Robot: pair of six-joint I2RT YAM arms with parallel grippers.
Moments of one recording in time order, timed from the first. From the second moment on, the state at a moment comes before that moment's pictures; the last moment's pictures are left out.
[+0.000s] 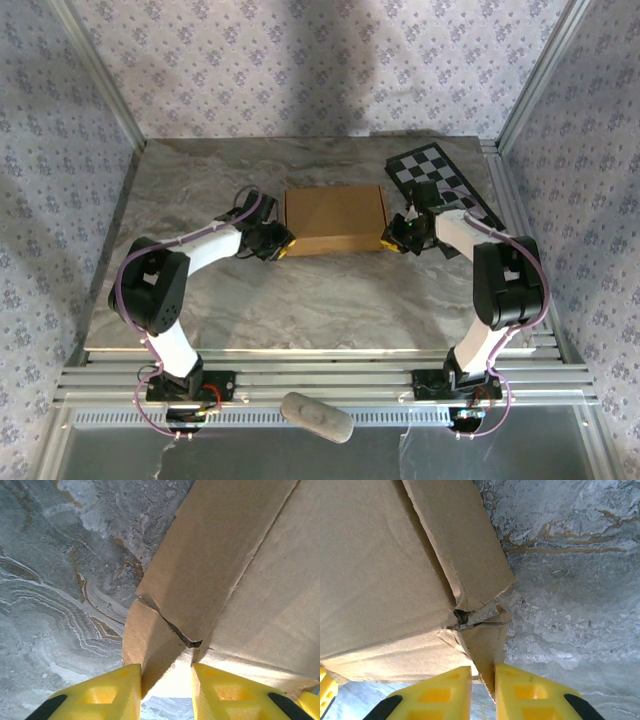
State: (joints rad) left arm -0.47 1.71 1.02 -0.33 0.25 -1.21; right arm 0.19 1.70 1.05 -0.51 -0.41 0.69
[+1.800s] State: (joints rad) left arm -0.41 1.62 0.90 -0.28 0.27 -1.21; right arm 0.20 1.75 1.04 -0.39 -0.50 0.55
